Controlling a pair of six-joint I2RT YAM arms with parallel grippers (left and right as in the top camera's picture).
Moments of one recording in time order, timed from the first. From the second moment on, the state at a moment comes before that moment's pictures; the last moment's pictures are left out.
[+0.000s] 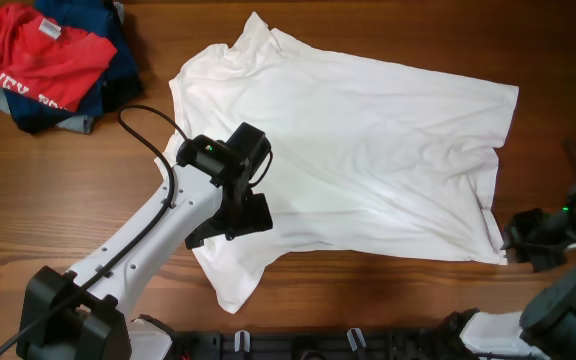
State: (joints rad) left arm -0.54 1.54 1.15 -1.30 0.03 -0.79; right arm -0.74 1.58 0.91 -1.04 -0.05 0.56
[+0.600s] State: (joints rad) left arm -0.54 1.54 1.15 -1.30 0.03 -0.79; right arm -0.44 1.46 0.92 -0.58 -0.33 0.40
